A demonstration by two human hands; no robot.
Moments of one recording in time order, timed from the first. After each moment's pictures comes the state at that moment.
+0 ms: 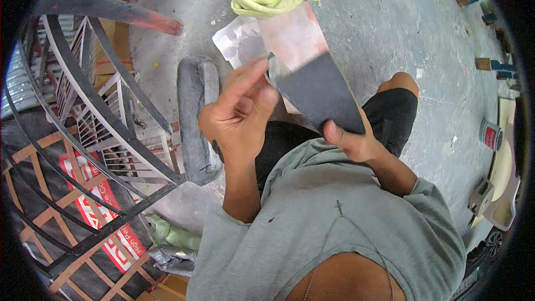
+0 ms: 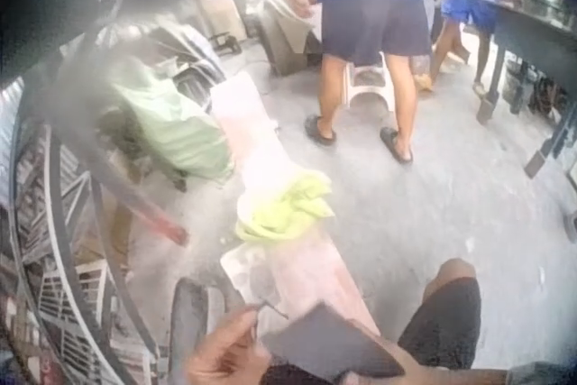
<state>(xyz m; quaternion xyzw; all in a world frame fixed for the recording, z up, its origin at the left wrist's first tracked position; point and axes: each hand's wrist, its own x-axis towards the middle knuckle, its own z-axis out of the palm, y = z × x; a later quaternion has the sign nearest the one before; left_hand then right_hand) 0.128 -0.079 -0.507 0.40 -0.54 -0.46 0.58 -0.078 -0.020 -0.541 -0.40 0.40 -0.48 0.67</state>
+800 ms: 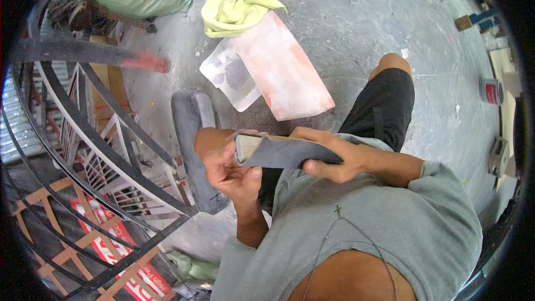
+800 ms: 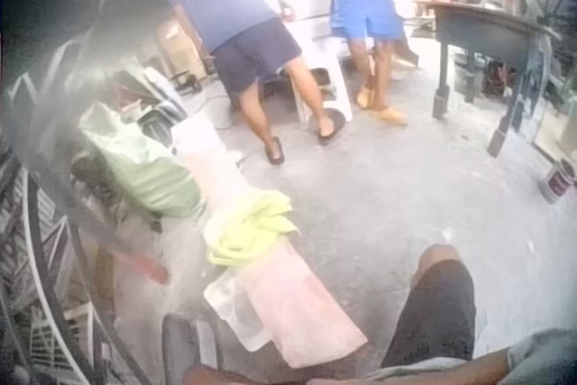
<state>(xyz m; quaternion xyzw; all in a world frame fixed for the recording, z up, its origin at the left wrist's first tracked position) 0.157 -0.018 -0.550 0.25 -0.55 -0.48 0.64 -0.067 0.013 -0.554 -0.61 0.26 -0.40 0.63</state>
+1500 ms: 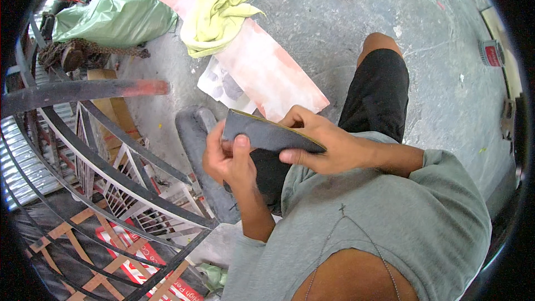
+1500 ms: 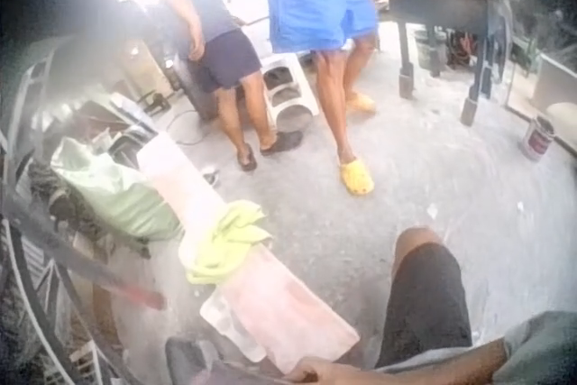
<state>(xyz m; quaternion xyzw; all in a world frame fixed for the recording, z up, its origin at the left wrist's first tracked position) 0.150 -0.061 -0.565 0.43 -0.50 -0.46 0.59 -0.062 0.002 -0.554 -0.63 0.38 -0.47 0.49</state>
